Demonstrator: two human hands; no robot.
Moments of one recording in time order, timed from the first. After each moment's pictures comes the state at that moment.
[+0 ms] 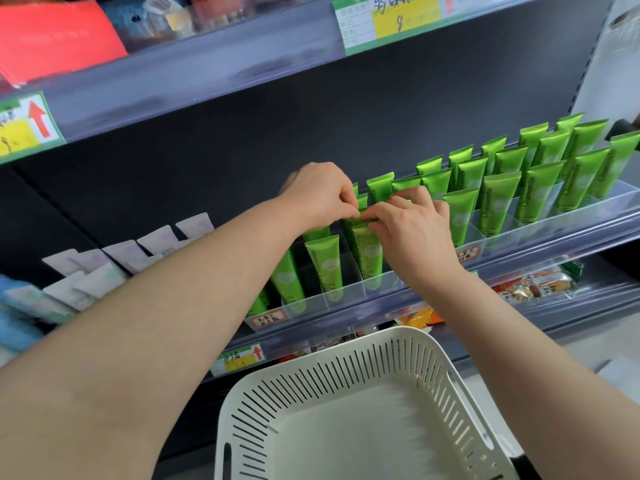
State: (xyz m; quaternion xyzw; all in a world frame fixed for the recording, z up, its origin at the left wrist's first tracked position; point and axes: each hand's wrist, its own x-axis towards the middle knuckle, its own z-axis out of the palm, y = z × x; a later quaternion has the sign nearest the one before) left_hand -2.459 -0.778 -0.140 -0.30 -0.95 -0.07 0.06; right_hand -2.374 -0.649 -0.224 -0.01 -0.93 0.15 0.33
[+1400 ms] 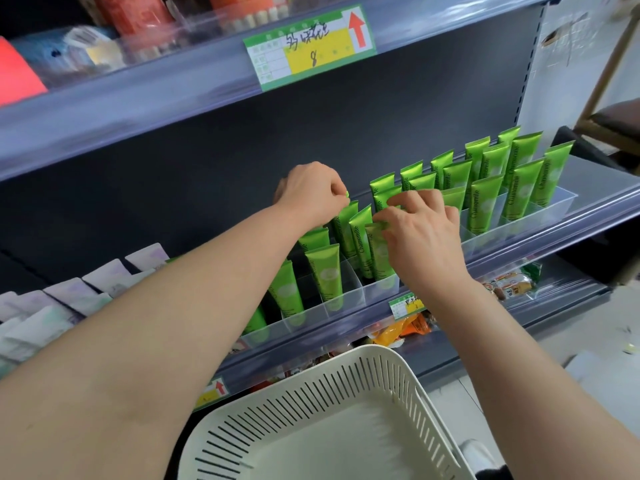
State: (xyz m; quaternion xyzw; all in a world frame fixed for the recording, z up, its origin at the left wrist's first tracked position) left_hand -2.472 -0.712 -0.144 -0.26 -0.95 -0.12 0.10; right_hand -2.357 -0.592 -0.215 -0.11 -0.94 0.10 0.29
